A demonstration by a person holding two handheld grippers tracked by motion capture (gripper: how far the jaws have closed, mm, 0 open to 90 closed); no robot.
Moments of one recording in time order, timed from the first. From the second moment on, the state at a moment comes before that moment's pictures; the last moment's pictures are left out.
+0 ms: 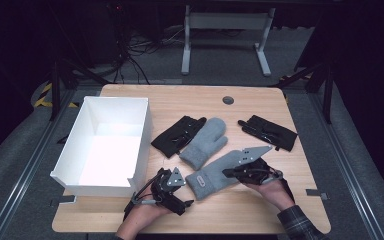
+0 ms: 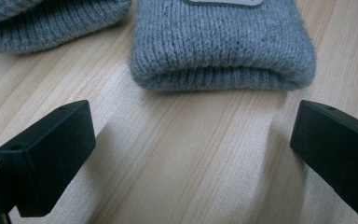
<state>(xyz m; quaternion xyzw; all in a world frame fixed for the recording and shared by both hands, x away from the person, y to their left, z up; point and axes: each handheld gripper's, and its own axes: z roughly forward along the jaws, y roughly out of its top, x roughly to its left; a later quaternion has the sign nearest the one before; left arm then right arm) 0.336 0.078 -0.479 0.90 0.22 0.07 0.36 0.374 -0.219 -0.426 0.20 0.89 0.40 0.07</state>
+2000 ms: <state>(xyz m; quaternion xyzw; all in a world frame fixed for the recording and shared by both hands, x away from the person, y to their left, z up) 0.335 0.079 -0.467 0.90 0.24 0.07 0.35 0.330 -0.328 -0.466 0.34 0.85 0.36 0.17</state>
